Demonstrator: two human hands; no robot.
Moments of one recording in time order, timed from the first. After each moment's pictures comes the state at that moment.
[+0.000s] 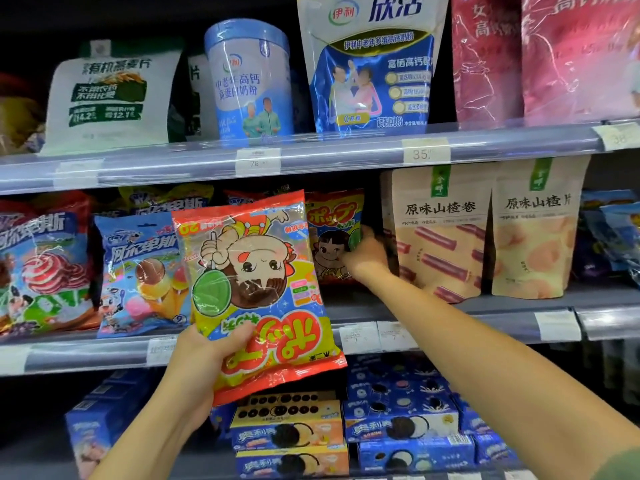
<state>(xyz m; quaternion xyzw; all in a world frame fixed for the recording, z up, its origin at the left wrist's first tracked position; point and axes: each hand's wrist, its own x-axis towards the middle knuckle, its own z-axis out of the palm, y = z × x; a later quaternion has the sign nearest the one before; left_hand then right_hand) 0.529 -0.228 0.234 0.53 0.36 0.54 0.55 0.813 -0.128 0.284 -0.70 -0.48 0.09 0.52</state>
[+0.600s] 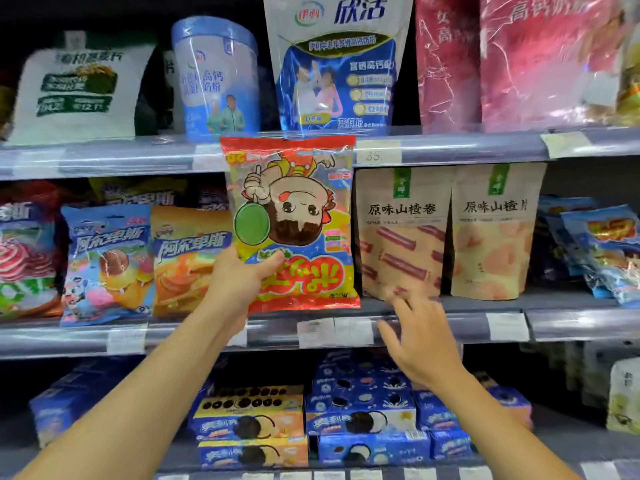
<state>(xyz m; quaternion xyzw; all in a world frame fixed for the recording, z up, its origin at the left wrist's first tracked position) 0.641 -0.215 0.295 0.58 0.33 0.58 0.46 0.896 -0.298 0.193 -0.67 -0.63 -0.23 0.33</state>
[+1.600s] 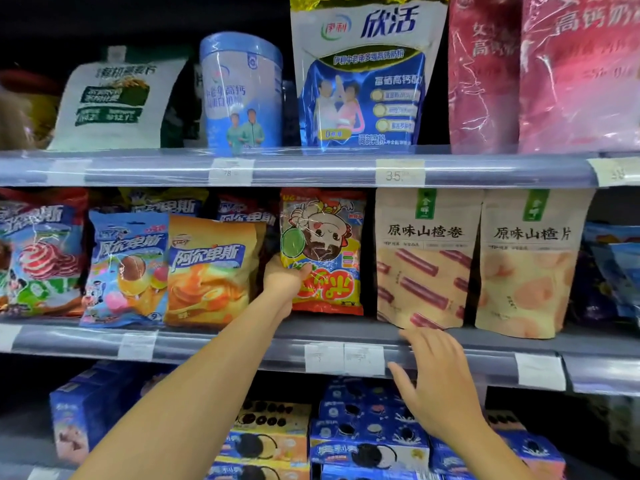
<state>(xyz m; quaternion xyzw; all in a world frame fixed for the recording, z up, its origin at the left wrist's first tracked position) 0.708 -0.111 0.284 0.51 0.49 0.57 0.43 0.902 -0.296 0.178 -0.66 -0.64 -0.22 0.34</state>
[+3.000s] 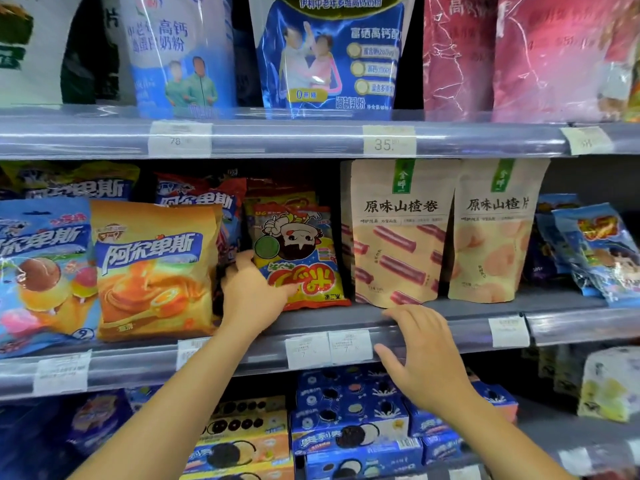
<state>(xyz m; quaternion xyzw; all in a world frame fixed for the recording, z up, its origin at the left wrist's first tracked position) 0.686 -0.140 0.258 0.69 0.54 0.43 0.22 0.895 -0.297 0.184 -0.69 -0.62 -0.20 0.31</state>
